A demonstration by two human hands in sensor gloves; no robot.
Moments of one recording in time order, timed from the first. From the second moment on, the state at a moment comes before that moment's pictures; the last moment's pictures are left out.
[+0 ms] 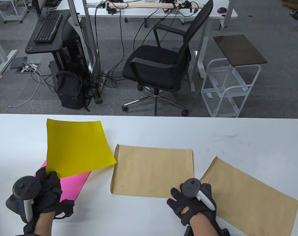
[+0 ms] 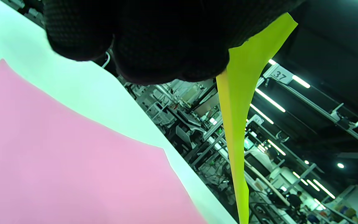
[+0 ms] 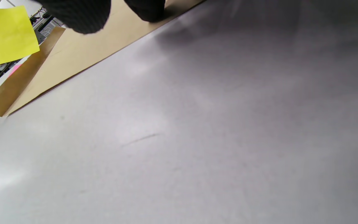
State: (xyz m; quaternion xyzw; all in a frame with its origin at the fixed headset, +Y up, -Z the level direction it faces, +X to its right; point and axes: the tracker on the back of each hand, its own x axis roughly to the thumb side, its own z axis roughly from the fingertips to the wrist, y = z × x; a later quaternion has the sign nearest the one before) left_hand -0.372 -0.690 -0.299 0.17 0.27 0.33 0.89; right_hand 0.146 -0.778 -0.322 -0.01 0.27 0.93 0.25
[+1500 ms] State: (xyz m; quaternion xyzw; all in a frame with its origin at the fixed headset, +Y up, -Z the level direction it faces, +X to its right) left_hand -0.412 -0.711 -0.314 -0.04 0.20 0.43 0.88; right_hand 0.146 -0.780 -0.323 -0.01 0.28 0.93 0.25
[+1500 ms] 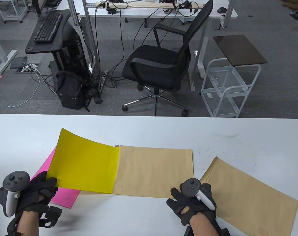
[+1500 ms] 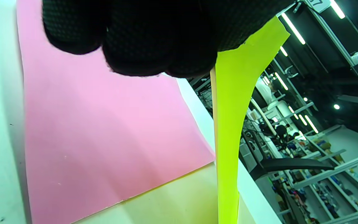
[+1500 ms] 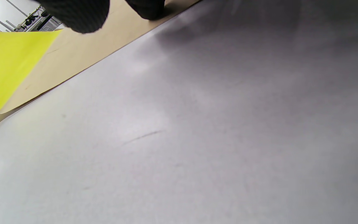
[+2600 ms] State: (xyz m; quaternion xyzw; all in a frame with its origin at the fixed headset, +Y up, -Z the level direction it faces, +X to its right) left_hand -0.385 -0.751 -0.336 -0.10 0.17 0.42 0.88; right_hand 0.149 -0.781 -0.324 -0.01 0.28 0.92 0.26
